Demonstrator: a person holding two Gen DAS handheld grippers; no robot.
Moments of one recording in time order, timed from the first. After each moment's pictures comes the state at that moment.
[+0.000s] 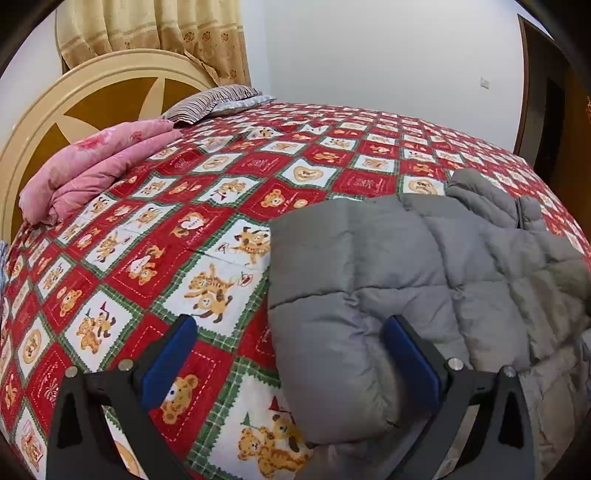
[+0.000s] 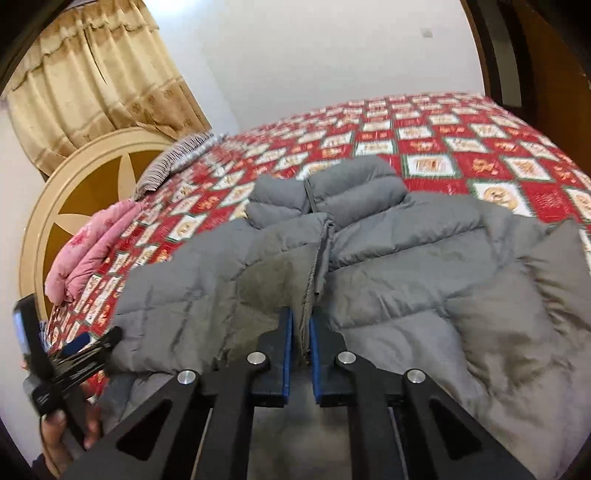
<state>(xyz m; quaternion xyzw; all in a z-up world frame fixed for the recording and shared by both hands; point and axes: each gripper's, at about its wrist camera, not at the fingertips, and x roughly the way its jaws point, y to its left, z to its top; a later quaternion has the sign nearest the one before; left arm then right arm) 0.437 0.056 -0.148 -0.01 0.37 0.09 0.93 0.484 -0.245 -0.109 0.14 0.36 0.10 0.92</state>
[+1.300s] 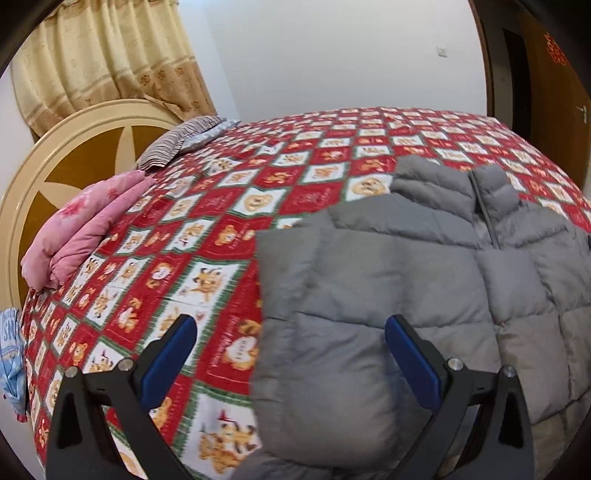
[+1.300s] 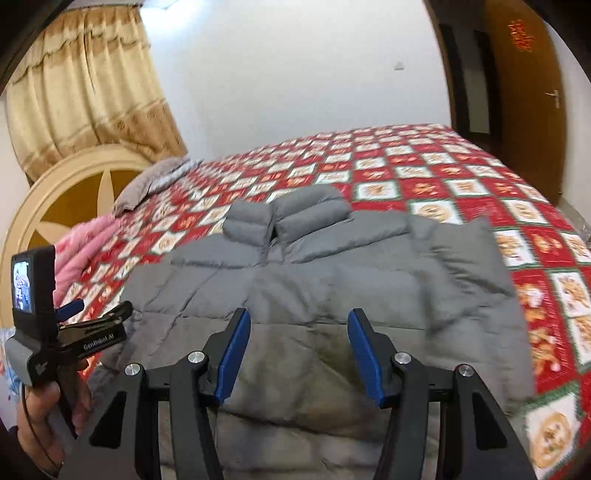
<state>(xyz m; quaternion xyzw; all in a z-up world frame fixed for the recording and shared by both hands) 0.445 -0.019 -0.130 0.10 0.35 0.06 0.93 0.427 -0.257 -0.097 0.11 0.32 0.03 0.94</state>
